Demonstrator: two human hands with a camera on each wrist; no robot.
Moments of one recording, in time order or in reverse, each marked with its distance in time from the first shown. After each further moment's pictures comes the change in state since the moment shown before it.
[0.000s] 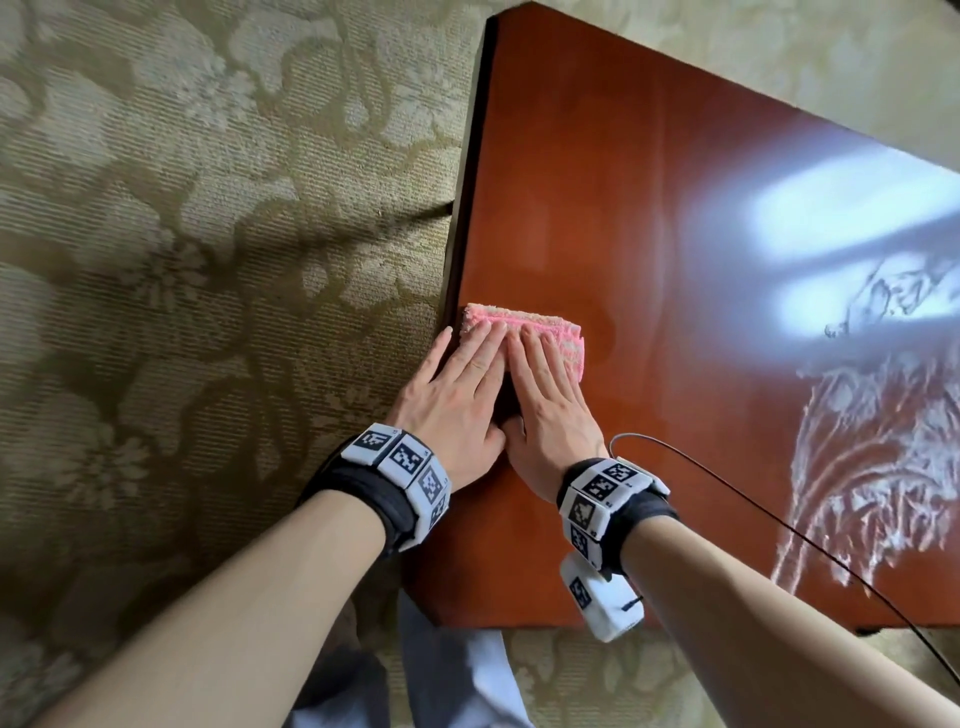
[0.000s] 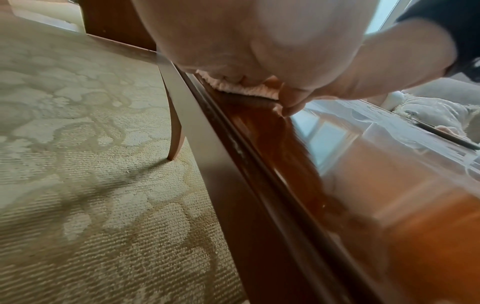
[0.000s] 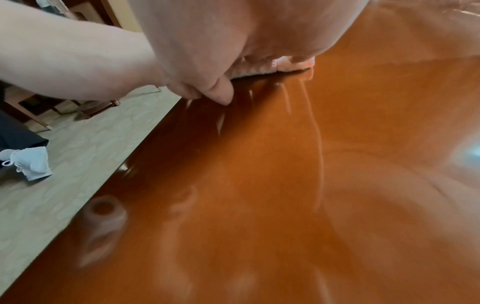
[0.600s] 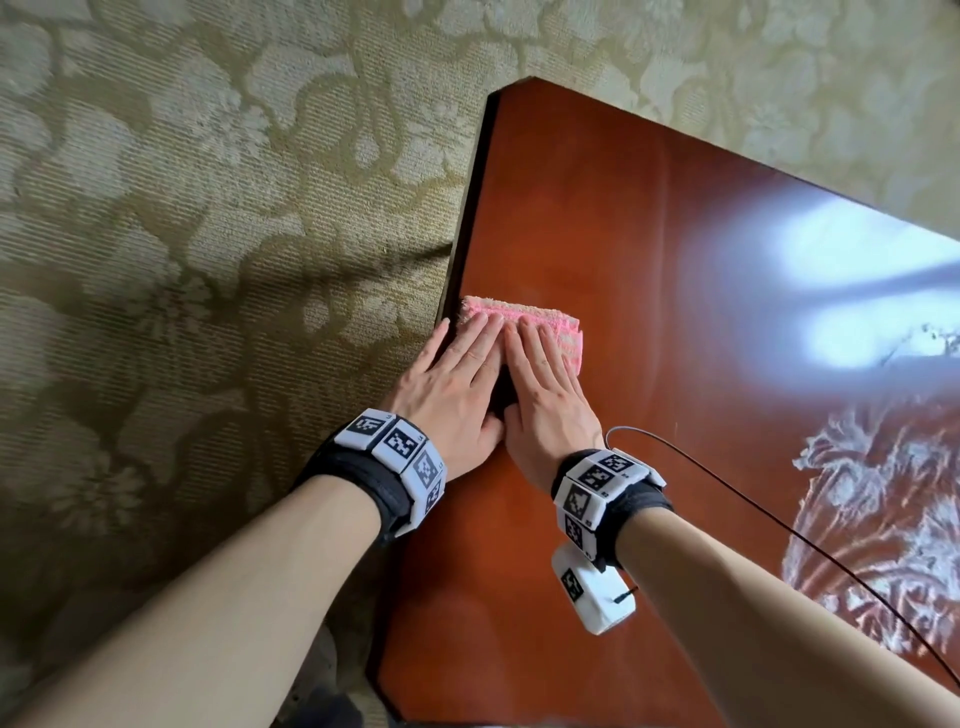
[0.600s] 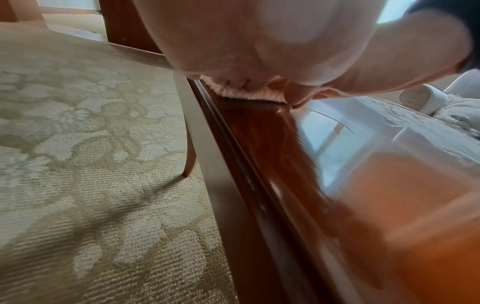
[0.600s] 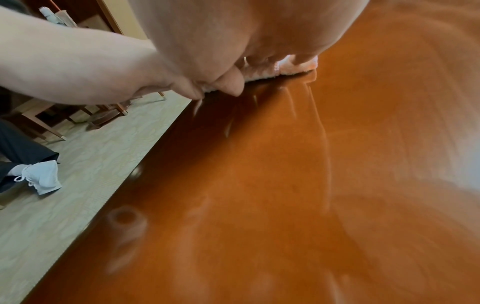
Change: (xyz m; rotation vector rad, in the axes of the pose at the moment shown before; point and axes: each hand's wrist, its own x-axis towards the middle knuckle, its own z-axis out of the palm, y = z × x) left_hand 0.086 -0.027 -0.042 0.020 0.006 -0.036; right_hand 0.092 0.018 -0.050 0.012 0.025 -0.043
